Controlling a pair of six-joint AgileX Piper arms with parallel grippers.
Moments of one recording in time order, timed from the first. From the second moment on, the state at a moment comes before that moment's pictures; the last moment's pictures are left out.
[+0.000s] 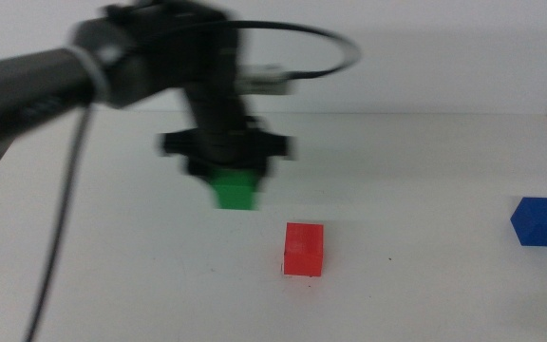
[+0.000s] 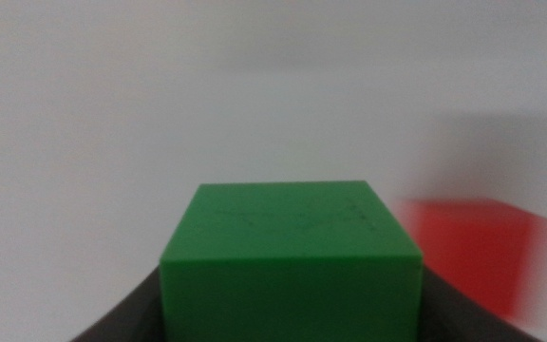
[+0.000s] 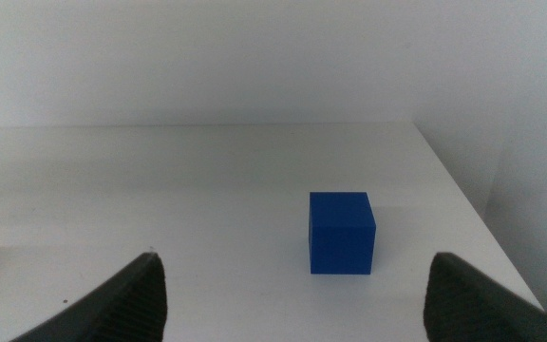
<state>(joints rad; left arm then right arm) -0.56 1.91 -1.64 0.07 1.16 -0.50 -0.02 0.00 0.00 0.00 0.24 0.01</state>
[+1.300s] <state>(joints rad) -0.75 2.07 -1.71 0.04 1.08 -0.65 -0.02 0.00 0.00 0.00 0.24 0.01</state>
